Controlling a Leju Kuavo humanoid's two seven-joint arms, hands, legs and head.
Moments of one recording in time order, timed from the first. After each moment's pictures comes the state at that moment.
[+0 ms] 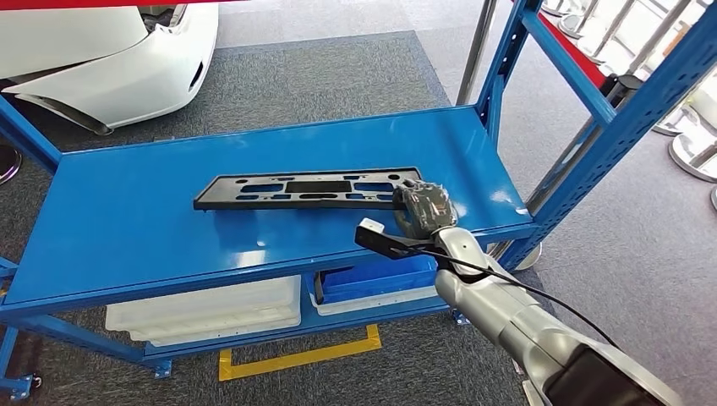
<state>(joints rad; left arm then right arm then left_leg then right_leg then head) -0.10 0.11 -0.91 -0.20 1.22 0.05 -0.17 -0.74 -0.16 0.84 -0.63 0.73 -0.31 0.20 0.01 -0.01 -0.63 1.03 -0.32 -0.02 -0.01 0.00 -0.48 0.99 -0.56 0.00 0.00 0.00</state>
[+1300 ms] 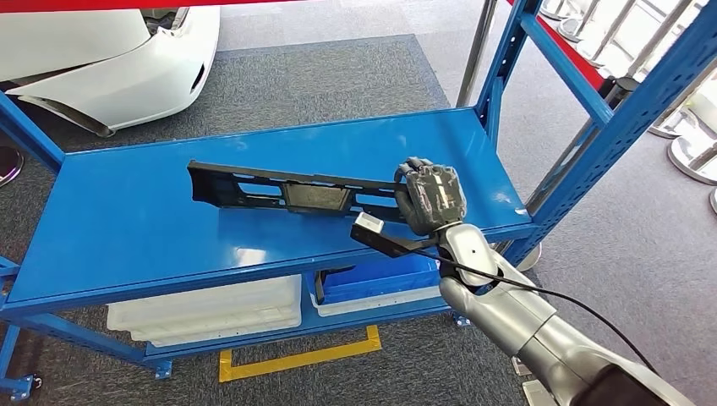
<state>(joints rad) -0.10 0.11 -0.91 -0.20 1.22 0.05 -0.22 -0.67 -0.24 0.80 -1.03 0.97 -0.38 0.35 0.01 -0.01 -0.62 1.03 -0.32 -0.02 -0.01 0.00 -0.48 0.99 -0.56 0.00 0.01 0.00</state>
